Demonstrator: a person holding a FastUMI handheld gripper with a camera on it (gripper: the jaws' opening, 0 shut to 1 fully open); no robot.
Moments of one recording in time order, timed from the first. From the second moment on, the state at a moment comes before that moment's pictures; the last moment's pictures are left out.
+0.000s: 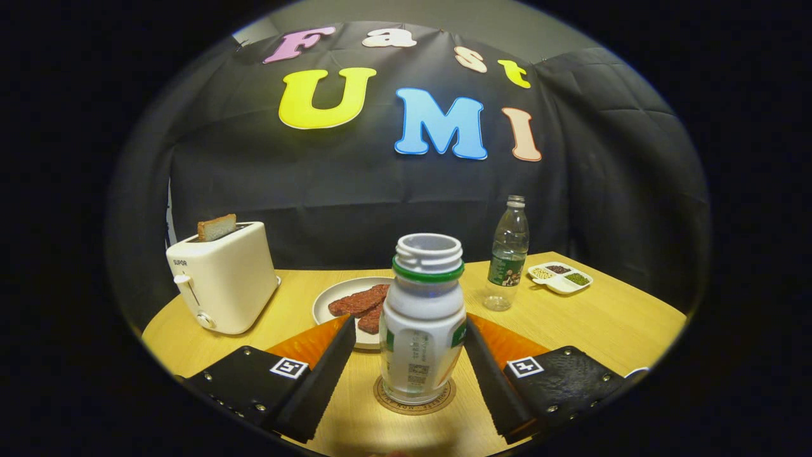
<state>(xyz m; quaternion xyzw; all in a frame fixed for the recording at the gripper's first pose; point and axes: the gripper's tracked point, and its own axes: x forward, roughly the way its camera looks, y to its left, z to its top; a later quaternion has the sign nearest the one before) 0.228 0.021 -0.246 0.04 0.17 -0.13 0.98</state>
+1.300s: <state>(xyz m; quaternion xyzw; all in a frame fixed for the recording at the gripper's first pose) 0.071 0.036 -0.058 0.06 0.05 -0.03 1.00</state>
